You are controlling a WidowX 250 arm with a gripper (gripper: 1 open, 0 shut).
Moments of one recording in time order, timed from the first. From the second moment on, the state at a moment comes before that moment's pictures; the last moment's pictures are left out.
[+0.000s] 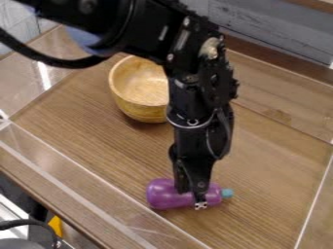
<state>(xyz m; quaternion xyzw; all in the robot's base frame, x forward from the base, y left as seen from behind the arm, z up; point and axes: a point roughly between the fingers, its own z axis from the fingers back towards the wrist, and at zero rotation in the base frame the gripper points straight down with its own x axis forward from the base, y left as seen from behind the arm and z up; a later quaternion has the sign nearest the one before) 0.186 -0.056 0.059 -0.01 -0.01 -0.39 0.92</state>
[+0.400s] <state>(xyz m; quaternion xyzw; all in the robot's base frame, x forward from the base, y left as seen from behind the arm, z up) 0.190 -0.057 0.061 -0.01 -0.02 -0.39 0.92</state>
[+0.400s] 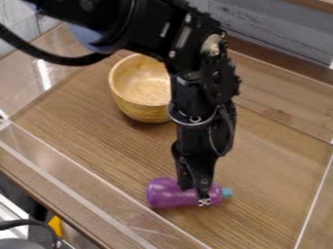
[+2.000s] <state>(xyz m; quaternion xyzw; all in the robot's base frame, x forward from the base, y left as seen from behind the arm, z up) 0.203 -0.056 0.056 0.00 -0.02 -0.38 0.93</state>
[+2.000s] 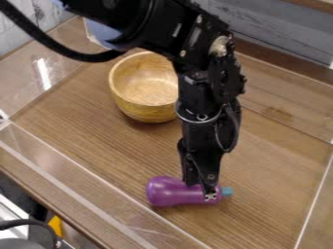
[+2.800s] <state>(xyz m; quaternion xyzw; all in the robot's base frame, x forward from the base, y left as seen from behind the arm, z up) 0.207 -0.054 0.052 0.00 -0.02 -0.37 0.93</state>
